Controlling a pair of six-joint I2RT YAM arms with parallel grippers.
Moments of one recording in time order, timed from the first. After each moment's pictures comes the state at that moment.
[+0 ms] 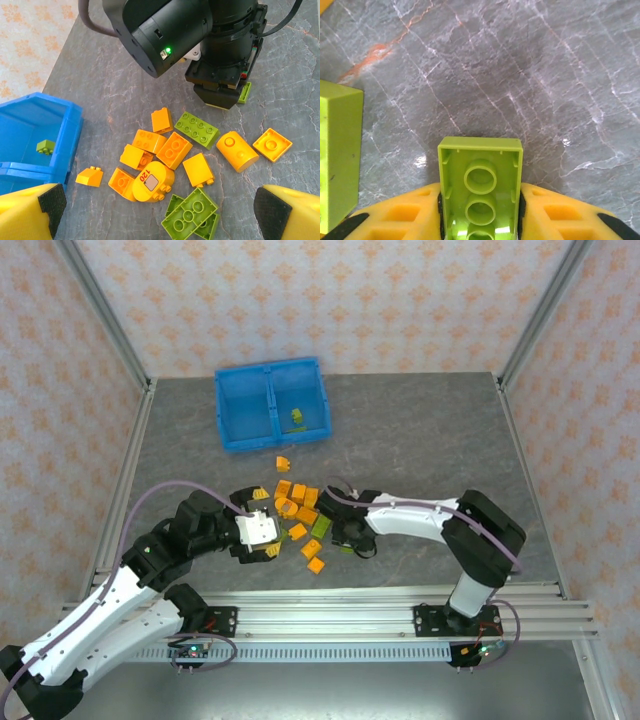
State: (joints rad) left arm -0.65 0.63 0.68 -0.62 0.19 0.72; right arm 0.94 1.68 0.96 -0.67 0.10 1.15
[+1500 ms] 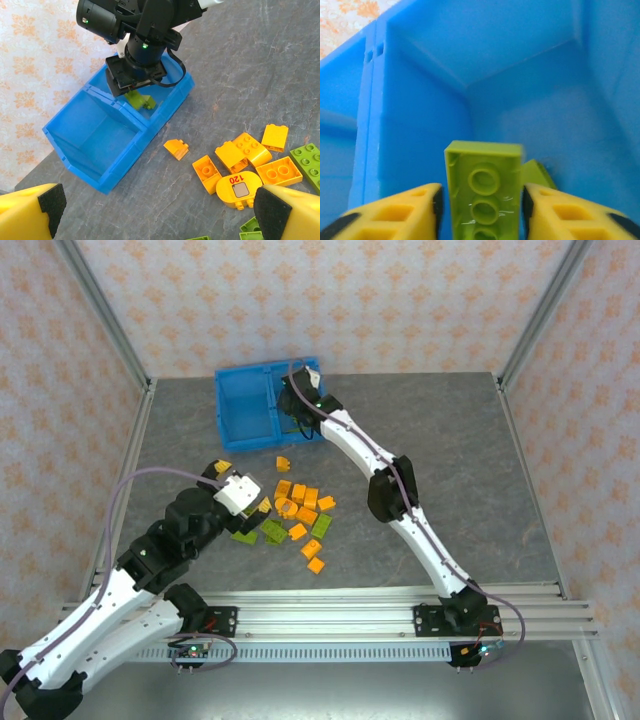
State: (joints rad) left arm -0.65 0.61 0.68 -0.45 -0.27 0.40; right arm 0.65 2.75 2.74 -0.65 0.16 0.75
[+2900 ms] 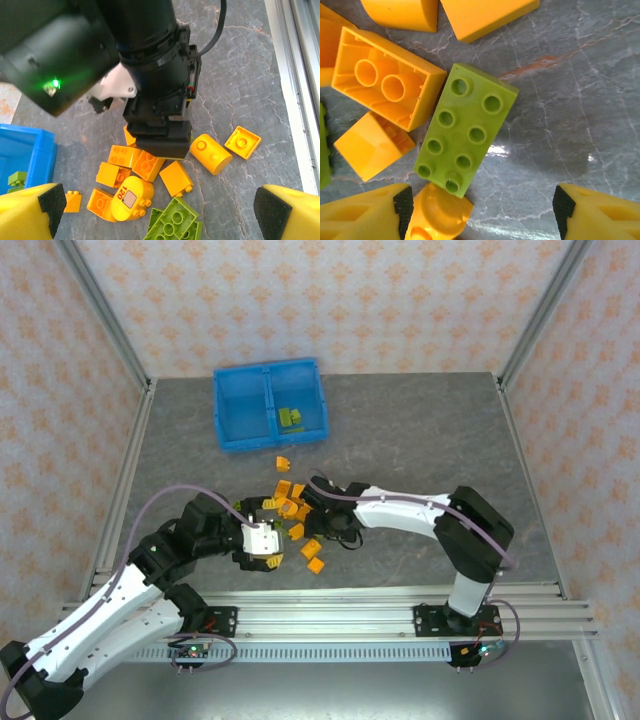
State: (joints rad) left arm -0.65 0.65 0.64 -0.61 0.32 0.82; right arm 0.96 1.77 1.12 -0.64 0.01 0.98
